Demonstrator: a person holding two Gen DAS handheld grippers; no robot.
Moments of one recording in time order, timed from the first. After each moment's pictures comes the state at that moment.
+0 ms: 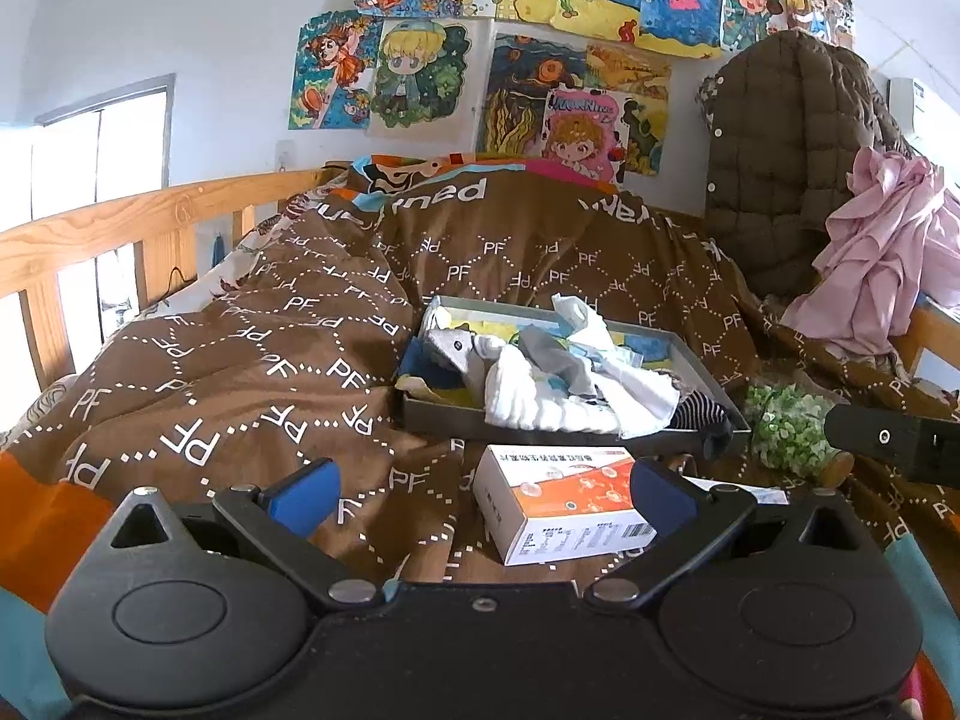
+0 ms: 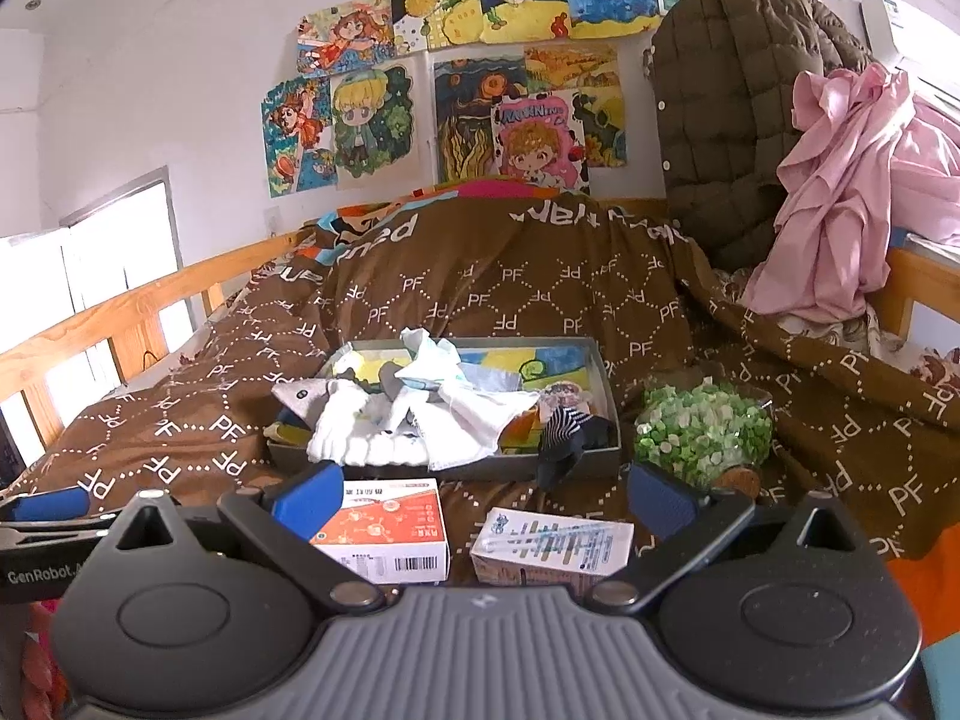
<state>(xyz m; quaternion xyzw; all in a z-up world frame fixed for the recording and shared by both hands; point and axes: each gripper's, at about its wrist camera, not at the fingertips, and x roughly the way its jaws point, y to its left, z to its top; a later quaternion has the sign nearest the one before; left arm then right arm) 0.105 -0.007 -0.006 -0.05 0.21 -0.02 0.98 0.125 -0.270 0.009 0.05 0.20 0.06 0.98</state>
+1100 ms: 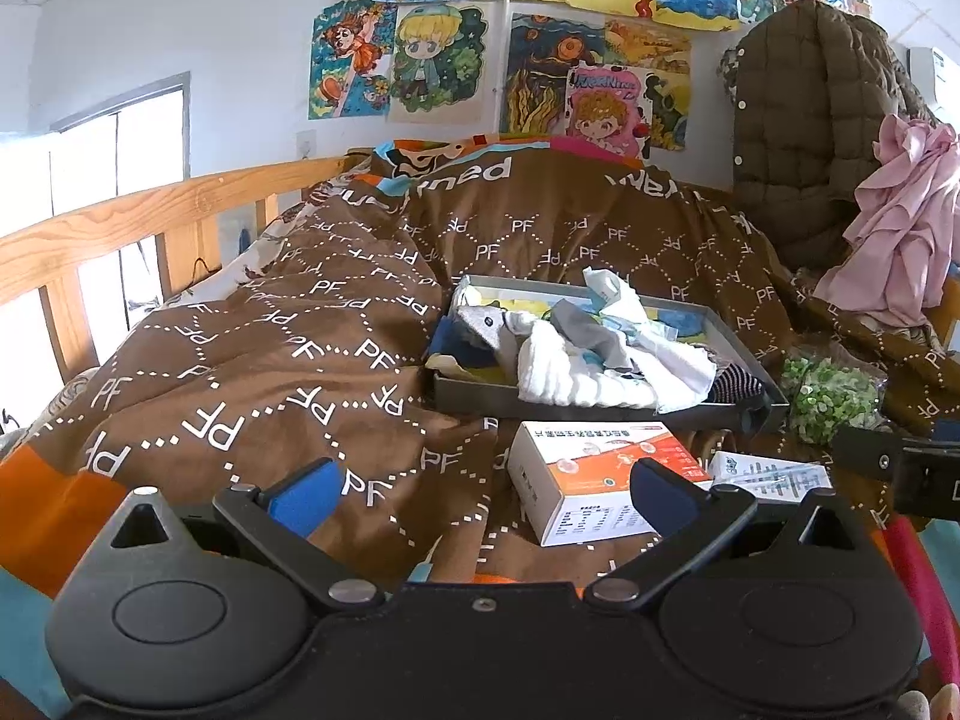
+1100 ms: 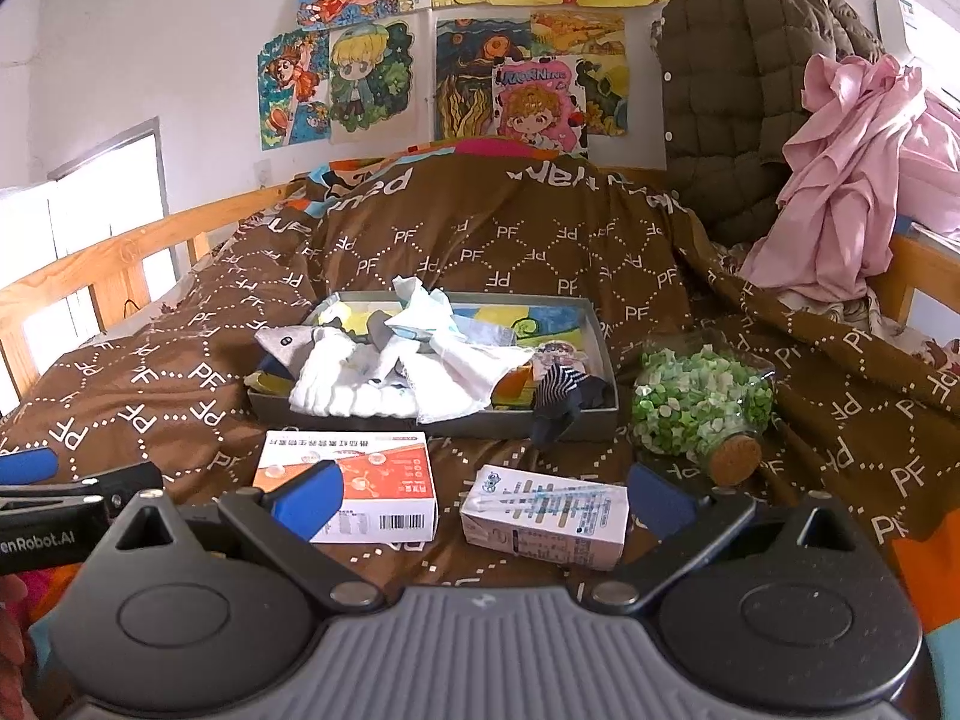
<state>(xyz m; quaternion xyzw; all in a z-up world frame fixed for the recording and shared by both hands) 0.110 -0.009 -0.016 -0.03 0.23 0.01 0.97 0.136 -0.257 -0.010 0.02 0.23 0.05 0.97</state>
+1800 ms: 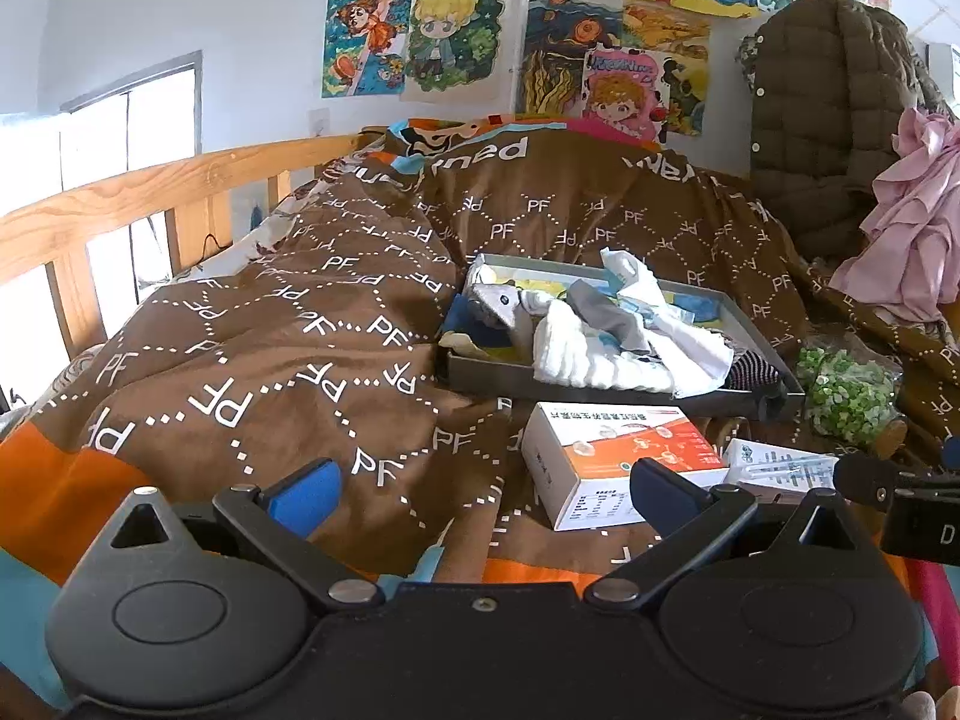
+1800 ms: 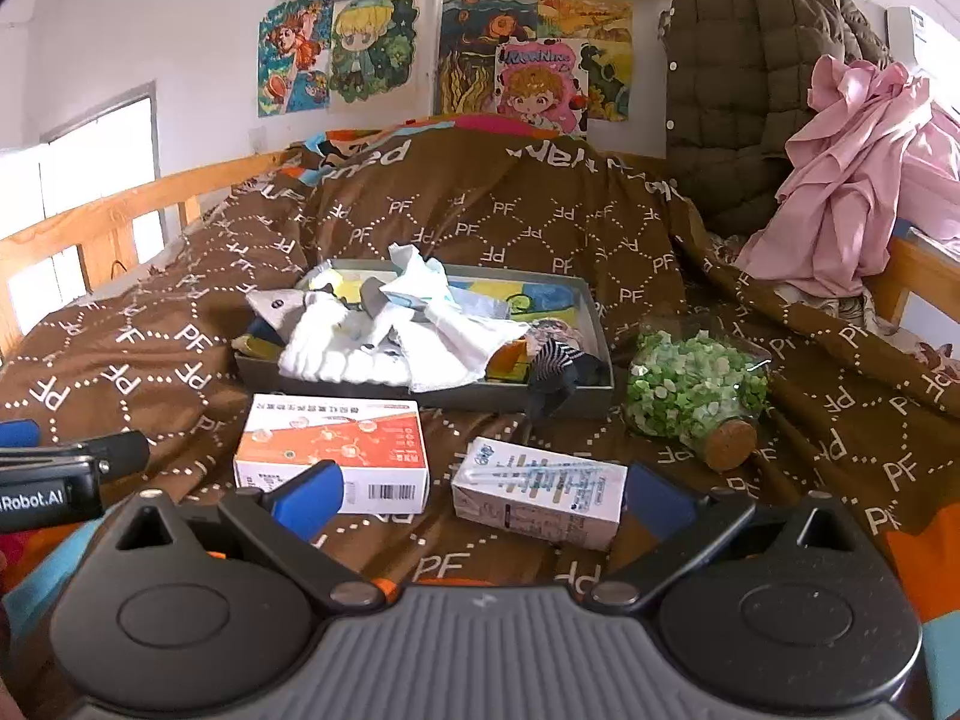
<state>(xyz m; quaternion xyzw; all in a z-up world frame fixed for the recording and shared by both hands) 0.115 -0.006 -0.022 -0.03 0.25 0.03 0.97 0.139 -0.246 -0.022 -0.02 0.25 0.03 0.97</state>
